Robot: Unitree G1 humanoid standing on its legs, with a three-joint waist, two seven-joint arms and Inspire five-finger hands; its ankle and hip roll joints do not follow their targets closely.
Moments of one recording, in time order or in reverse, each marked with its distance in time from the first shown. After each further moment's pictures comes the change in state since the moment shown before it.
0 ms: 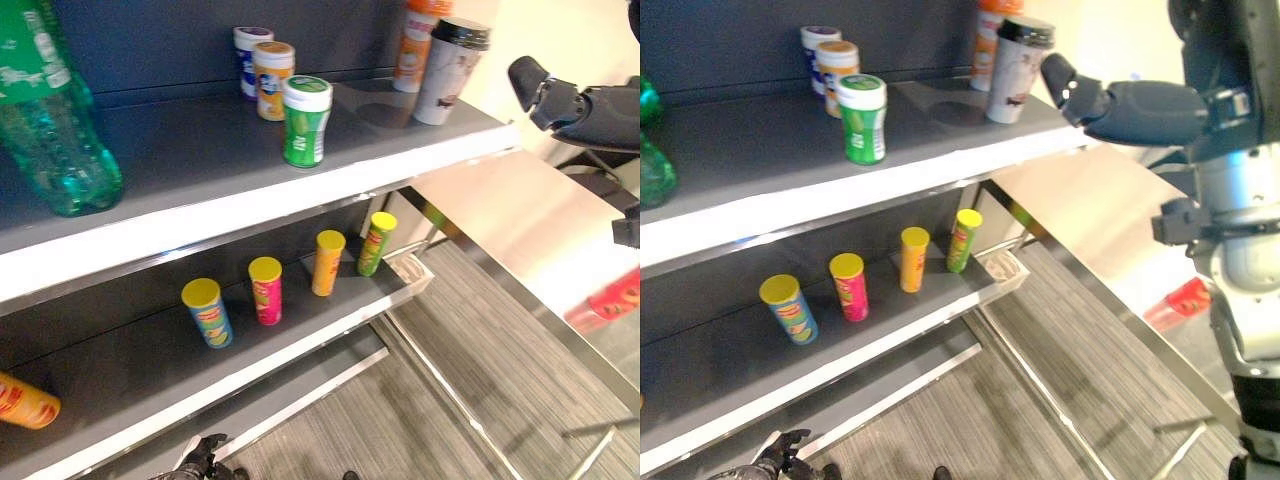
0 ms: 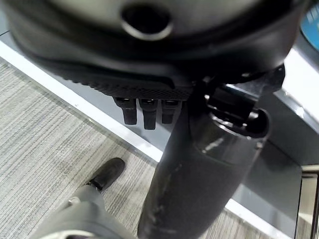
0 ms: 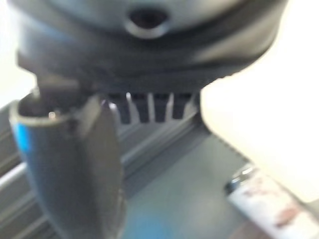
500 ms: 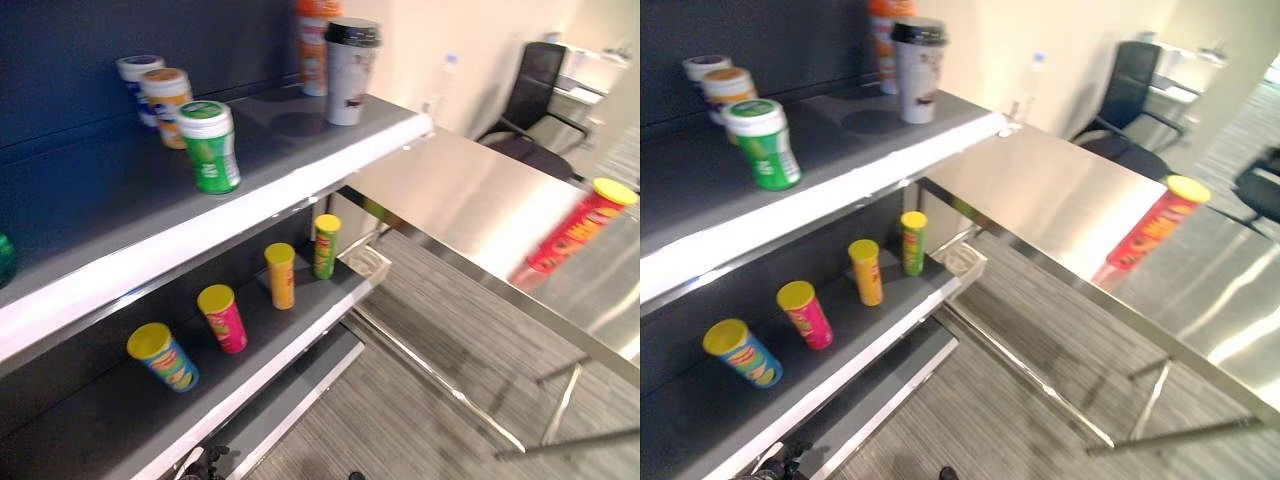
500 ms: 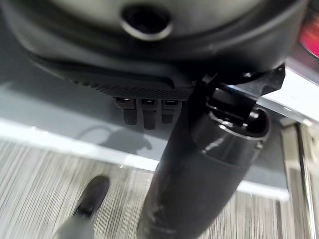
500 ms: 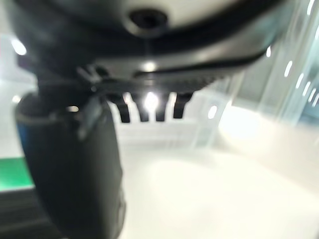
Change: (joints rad) left arm 0.007 0.016 -0.057 -0.025 0.078 0.001 -0.033; right arm 0.435 0.232 -0.482 0.001 -0.199 -0.012 -0.203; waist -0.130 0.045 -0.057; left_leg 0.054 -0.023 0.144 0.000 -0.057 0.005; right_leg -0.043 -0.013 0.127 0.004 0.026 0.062
